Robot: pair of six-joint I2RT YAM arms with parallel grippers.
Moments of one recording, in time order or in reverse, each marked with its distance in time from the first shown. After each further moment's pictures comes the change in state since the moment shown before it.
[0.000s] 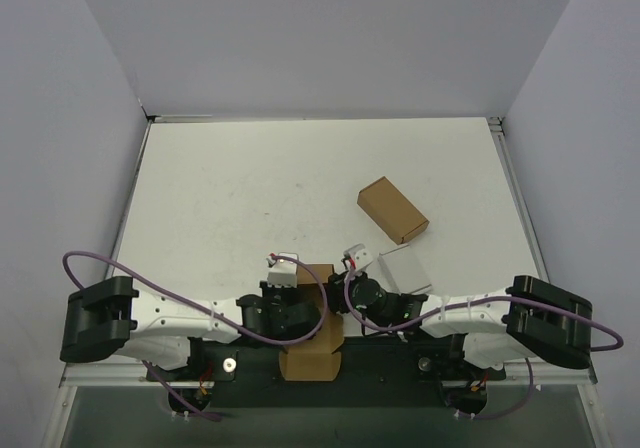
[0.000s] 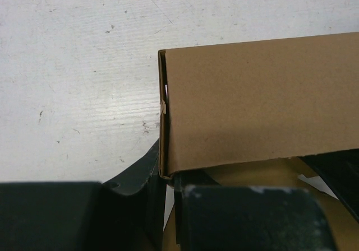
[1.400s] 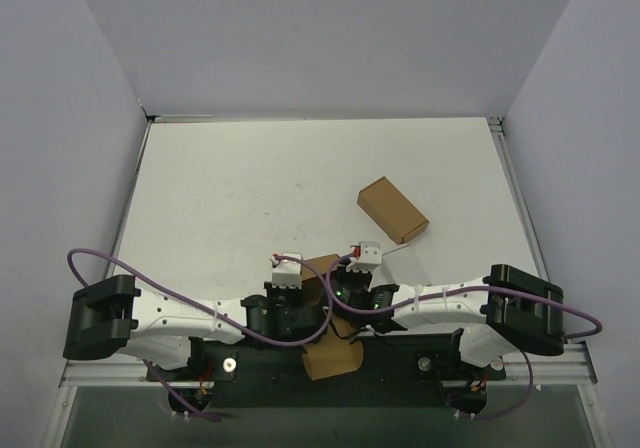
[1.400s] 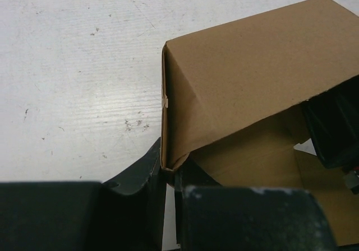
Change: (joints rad) left arm -0.031 0.035 0.078 -0.070 -0.020 -0.083; right arm 0.092 0.187 0.301 -0.585 0.546 0.634
